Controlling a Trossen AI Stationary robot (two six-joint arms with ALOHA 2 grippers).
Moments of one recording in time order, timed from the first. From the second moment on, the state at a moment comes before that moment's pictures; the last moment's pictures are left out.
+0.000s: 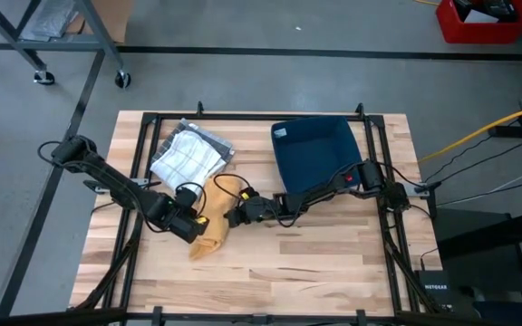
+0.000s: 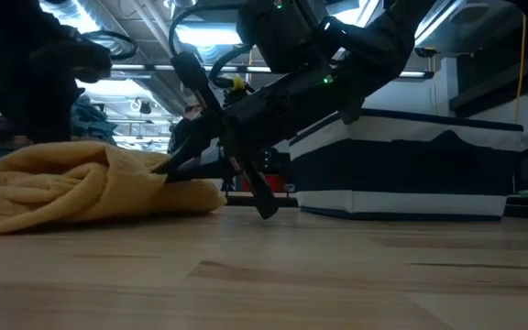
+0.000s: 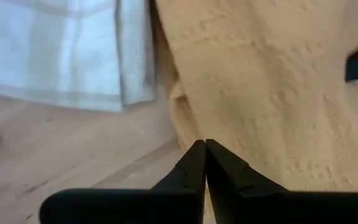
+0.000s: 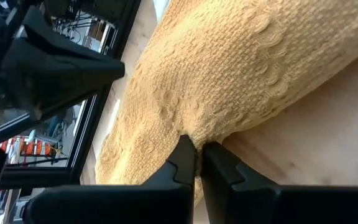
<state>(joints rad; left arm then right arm) -0.51 1.33 0.79 -0.88 -0.43 -1.54 0.15 2.20 1.28 0.44 0.14 1.23</state>
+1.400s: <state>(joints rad) -0.46 1.34 0.52 -0.29 -0.39 -1.50 0.16 2.20 1.28 0.47 0.07 1.15</state>
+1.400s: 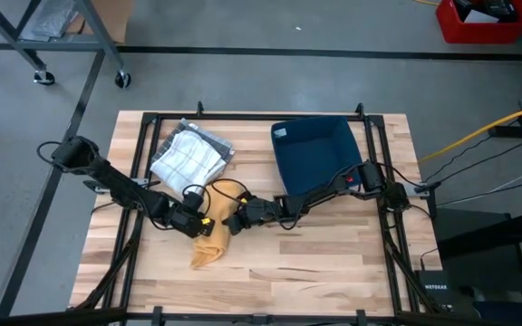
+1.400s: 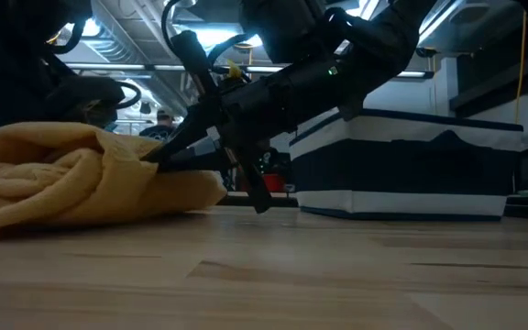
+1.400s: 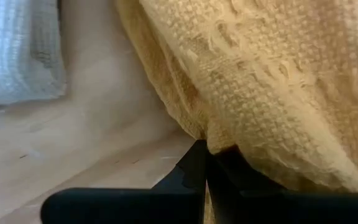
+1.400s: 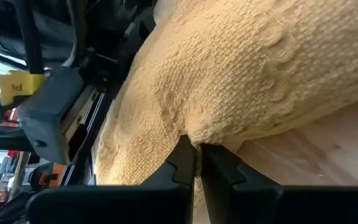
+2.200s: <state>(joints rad) -0.40 1.06 0.52 -0.37 -0.54 -1.37 0.09 2.20 1.34 0.61 0.07 1.09</state>
